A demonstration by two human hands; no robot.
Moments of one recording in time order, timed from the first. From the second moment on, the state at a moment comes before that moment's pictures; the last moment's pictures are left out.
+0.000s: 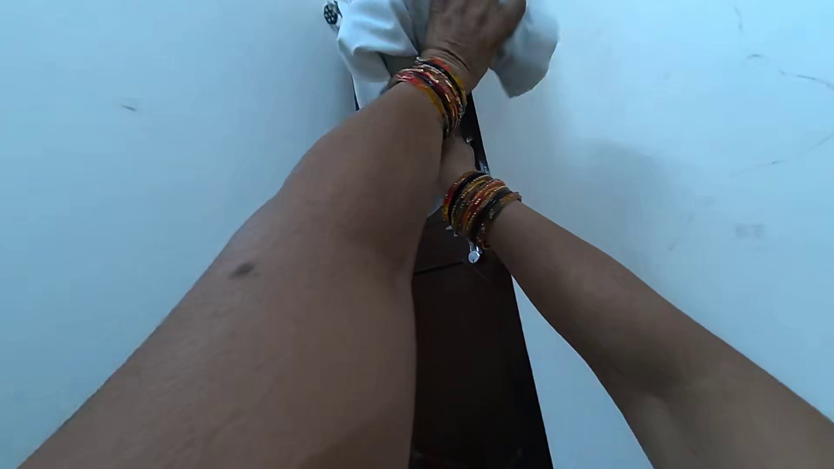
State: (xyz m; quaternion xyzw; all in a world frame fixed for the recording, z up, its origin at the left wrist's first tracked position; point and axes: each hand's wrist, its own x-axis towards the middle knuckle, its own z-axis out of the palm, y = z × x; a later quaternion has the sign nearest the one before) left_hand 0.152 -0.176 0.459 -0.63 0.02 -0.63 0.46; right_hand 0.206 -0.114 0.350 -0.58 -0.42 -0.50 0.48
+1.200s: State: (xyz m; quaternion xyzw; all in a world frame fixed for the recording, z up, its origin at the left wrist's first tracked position) left_hand 0.122 -0.029 0.351 -0.82 -0.09 -0.45 0.35; right_hand 0.270 -0.151 0.358 -0.43 -0.56 -0.26 0.66
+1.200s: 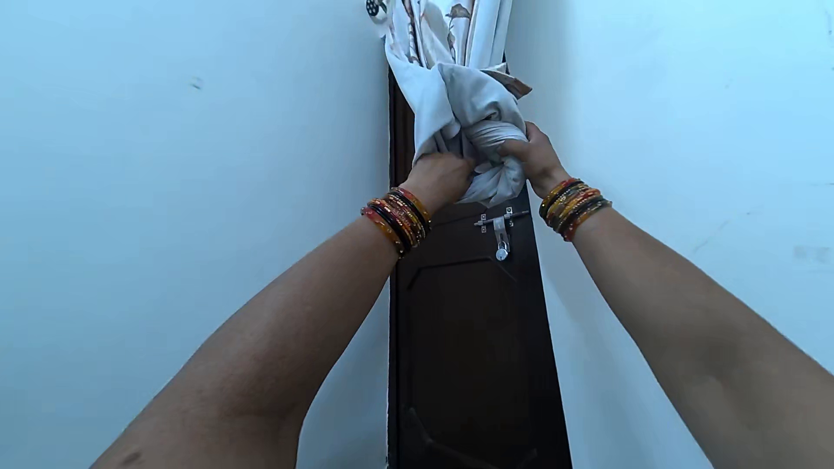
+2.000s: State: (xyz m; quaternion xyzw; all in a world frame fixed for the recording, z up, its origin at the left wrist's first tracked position) left_hand 0.135 -0.057 0.391 -0.88 -0.18 -0.43 0.07; right_hand 0.280 -0.136 0.342 -0.25 -0.62 -0.07 0.75
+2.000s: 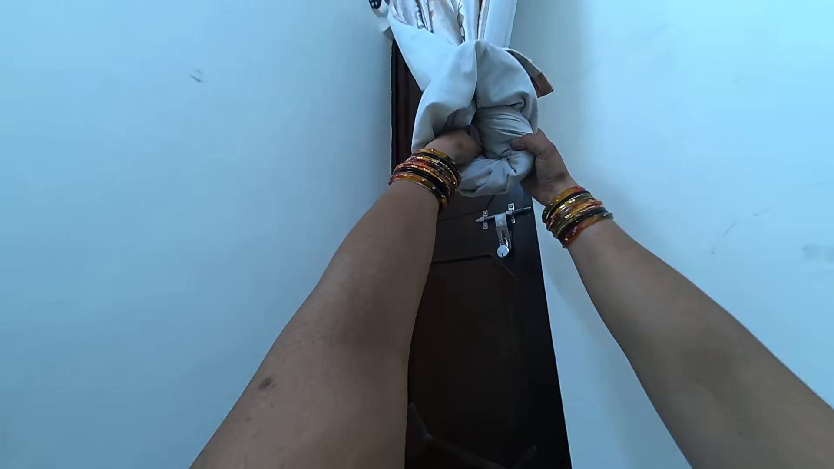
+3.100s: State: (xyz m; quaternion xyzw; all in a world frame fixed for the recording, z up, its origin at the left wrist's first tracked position) left_hand 0.151 0.000 0.370 -0.78 -0.15 -0.56 0.25; right_hand 0.233 -0.124 0.339 -0.51 -0.49 -0.09 0.70
